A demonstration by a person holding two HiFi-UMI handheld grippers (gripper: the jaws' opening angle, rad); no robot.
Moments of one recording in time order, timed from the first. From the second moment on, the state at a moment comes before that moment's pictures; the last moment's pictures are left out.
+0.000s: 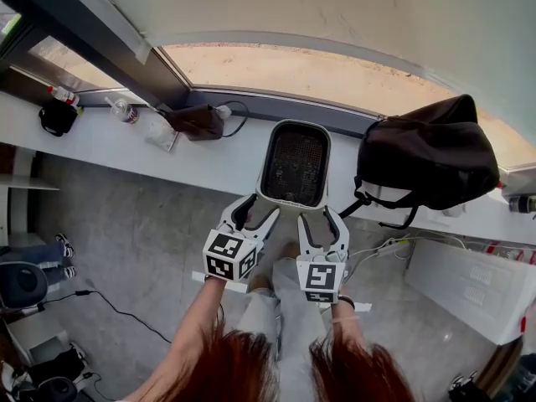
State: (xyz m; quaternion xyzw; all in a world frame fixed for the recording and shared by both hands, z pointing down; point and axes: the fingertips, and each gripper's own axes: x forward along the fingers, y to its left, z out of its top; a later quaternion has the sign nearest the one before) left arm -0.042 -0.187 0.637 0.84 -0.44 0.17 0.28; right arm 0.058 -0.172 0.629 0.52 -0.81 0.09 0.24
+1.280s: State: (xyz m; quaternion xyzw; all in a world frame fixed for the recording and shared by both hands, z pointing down) left arm -0.034 -0.240 0.592 0.87 -0.43 0.19 0.17; right arm 0.058 -0.238 0.605 0.51 -0.79 -0.08 0.32
